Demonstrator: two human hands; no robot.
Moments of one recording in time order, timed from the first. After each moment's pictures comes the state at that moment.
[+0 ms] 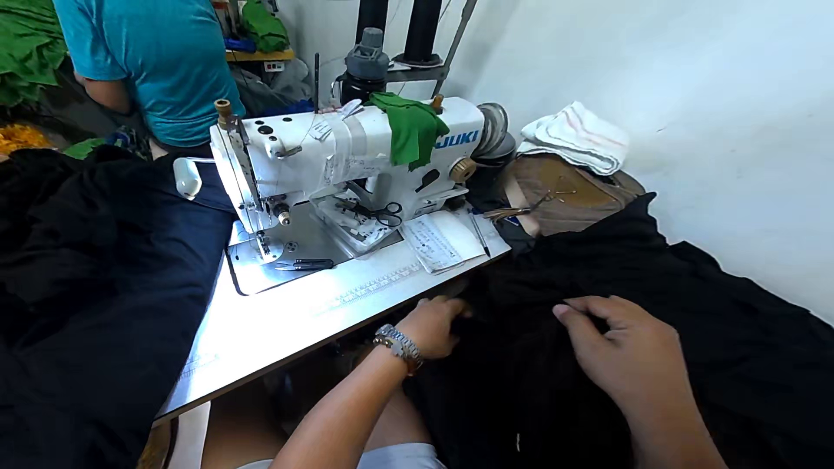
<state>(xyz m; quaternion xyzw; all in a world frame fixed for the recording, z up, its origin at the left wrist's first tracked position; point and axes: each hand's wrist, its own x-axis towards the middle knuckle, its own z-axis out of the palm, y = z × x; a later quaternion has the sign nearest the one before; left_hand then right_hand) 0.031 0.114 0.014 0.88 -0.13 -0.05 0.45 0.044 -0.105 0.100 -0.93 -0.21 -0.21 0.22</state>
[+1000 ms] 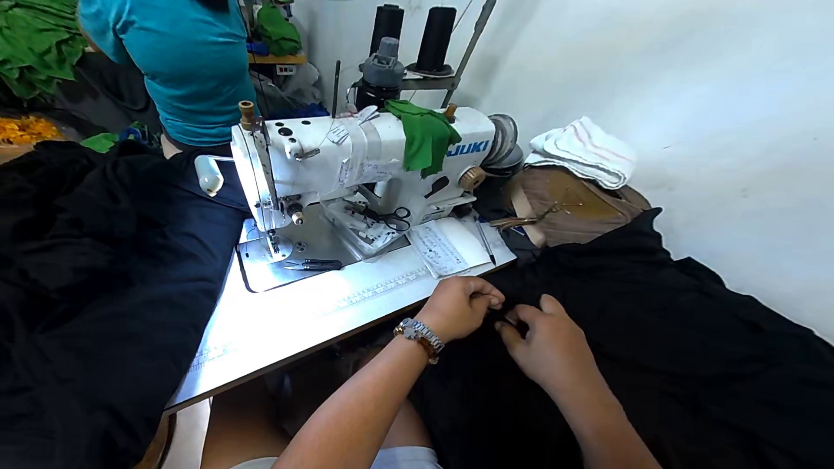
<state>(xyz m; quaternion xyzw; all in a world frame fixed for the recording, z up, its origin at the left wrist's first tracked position) 0.029 0.116 0.073 0.77 -0.10 0.04 0.63 0.053 -0.063 0.069 -0.97 -0.19 -0.09 0.12</state>
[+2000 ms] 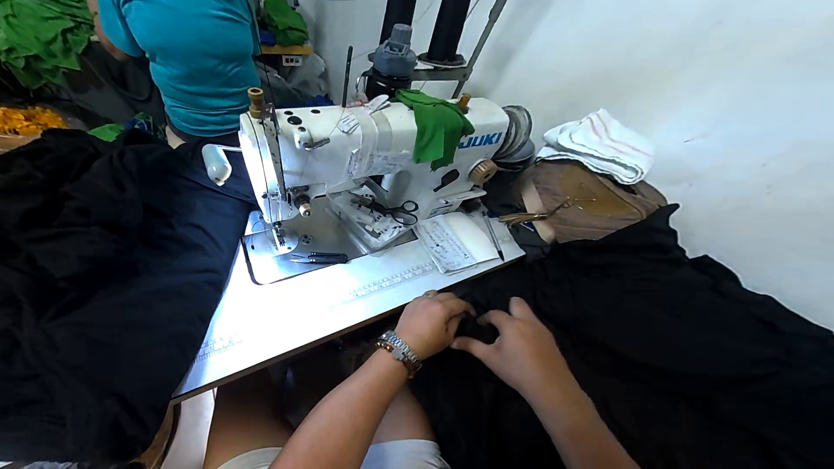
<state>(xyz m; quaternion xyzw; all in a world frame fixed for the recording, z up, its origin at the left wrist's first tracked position) 0.027 0.125 -0.015 0.89 -0.16 0.17 0.39 0.036 -0.033 0.057 -0.98 -0.20 -0.01 0.10</state>
